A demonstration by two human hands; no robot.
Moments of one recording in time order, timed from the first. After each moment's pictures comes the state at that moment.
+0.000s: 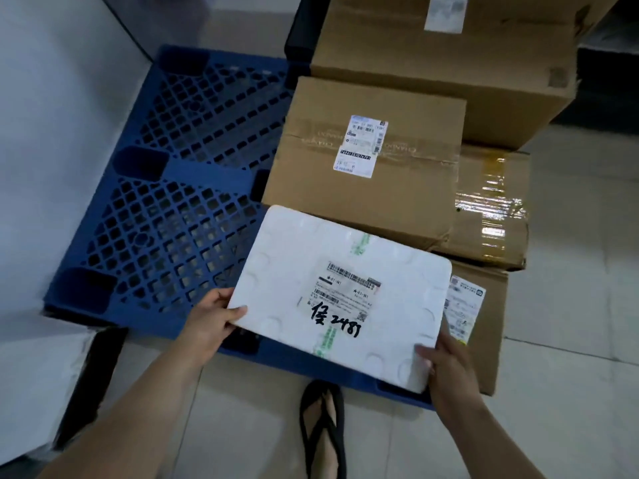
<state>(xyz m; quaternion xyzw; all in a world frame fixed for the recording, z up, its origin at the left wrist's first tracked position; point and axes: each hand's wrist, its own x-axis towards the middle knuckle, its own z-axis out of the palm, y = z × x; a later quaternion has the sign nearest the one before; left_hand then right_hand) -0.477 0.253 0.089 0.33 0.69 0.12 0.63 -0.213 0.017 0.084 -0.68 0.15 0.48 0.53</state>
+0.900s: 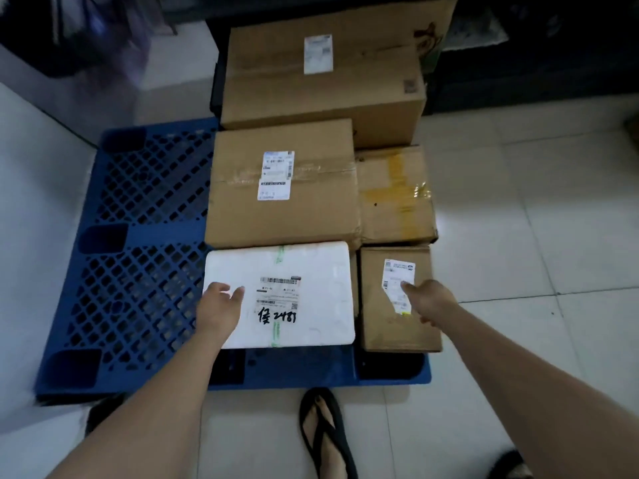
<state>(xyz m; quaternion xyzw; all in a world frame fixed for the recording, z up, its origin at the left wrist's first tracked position) -0.356 0.222 0.158 0.64 0.68 -0.01 0.36 -0.104 0.000 0.139 -0.88 -0.03 0.46 0.15</state>
